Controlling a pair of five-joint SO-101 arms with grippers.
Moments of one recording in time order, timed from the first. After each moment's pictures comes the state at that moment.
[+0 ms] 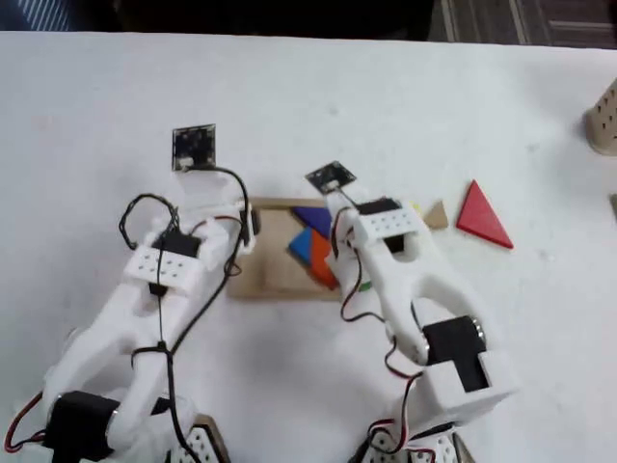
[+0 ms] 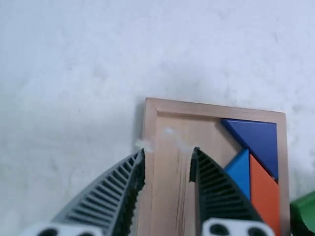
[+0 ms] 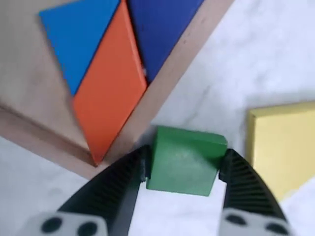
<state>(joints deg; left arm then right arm) 7.4 -19.4 52.0 30.2 18.8 -18.0 6.3 31.2 57.8 19.3</state>
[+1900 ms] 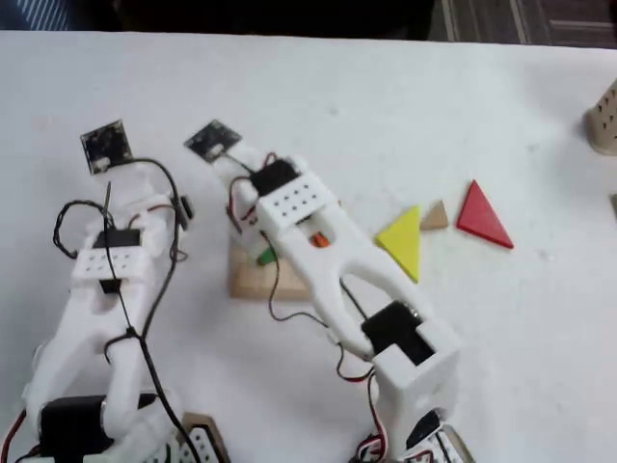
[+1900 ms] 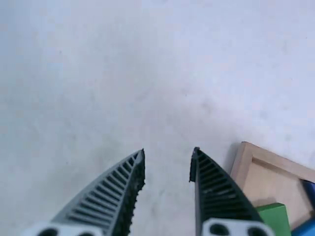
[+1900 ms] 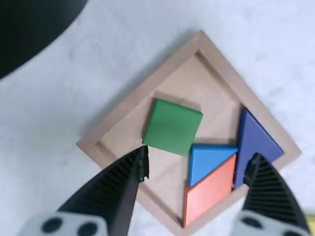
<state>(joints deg) -10.3 -19.4 52.0 30.2 18.8 -38.2 17.7 -7.6 74.9 13.2</state>
